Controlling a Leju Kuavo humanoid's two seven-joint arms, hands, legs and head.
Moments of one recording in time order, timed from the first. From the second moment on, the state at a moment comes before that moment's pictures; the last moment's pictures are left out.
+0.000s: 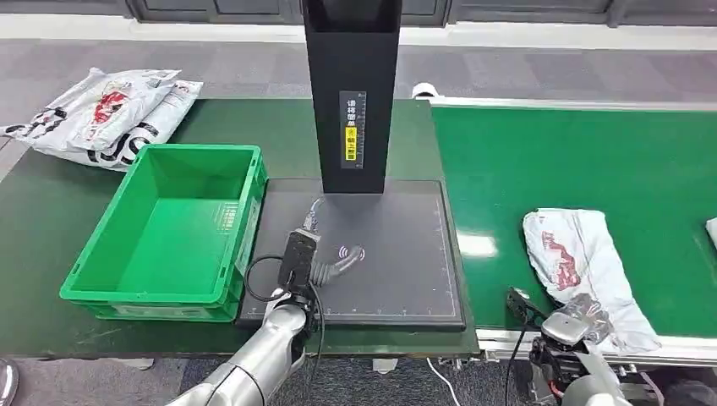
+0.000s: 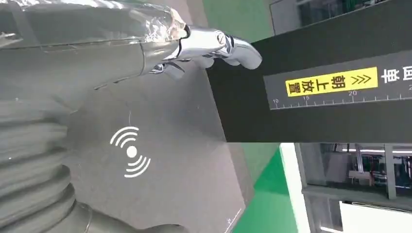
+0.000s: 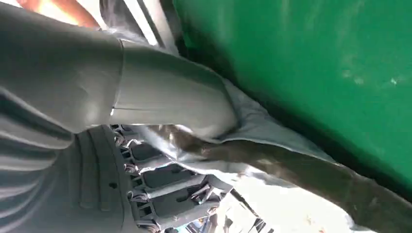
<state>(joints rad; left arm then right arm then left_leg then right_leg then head) -0.54 -0.35 -0.27 -0.45 -0.08 0.31 -0.70 -0.42 -0.13 -0.11 -0.30 1.57 -0.14 0.68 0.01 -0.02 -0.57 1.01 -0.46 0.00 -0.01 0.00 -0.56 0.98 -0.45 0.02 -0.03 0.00</state>
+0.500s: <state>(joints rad) -0.51 -0.33 -0.24 -0.50 -0.09 0.36 -0.70 -0.43 -0.06 -0.23 -0.39 1.44 -0.70 0.24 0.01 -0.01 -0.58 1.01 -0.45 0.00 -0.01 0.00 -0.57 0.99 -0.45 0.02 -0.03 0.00</state>
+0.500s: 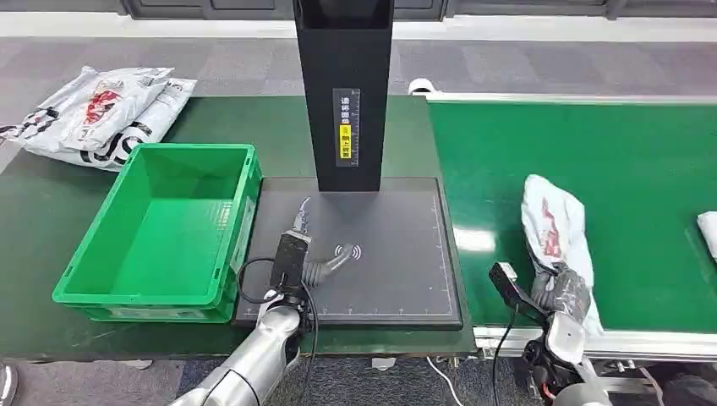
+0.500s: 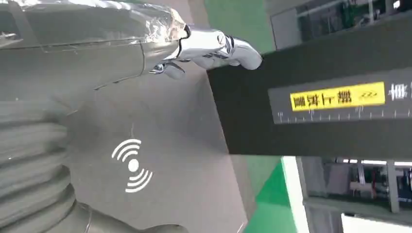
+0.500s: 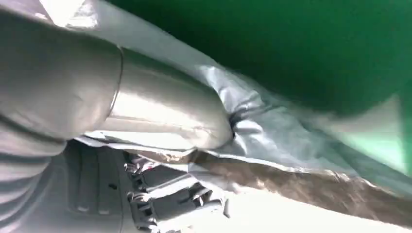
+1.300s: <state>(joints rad) -0.53 -0.31 -0.24 -0.54 -0.15 0.47 -0.70 -0.41 0.34 -0.17 -0.73 1.32 -0.69 -0.25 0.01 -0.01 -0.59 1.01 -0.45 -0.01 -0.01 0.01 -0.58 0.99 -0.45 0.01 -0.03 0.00</state>
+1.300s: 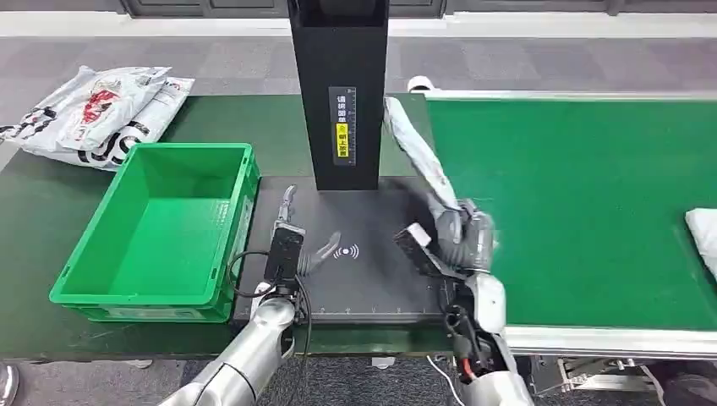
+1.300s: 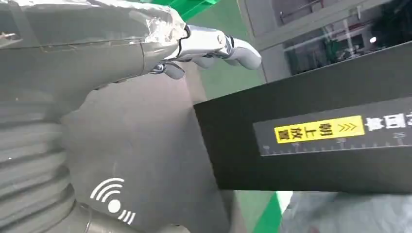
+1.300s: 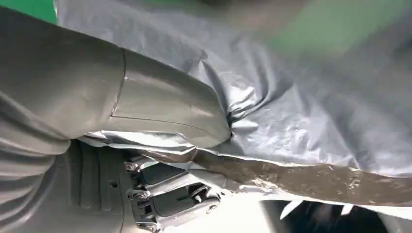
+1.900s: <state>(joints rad) -0.54 -0.30 -0.24 -0.55 -0.15 0.47 -0.70 -0.43 0.37 0.17 -0.56 1.21 -0.63 -0.23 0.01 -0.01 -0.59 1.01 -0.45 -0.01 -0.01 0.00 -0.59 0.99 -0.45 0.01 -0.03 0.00</state>
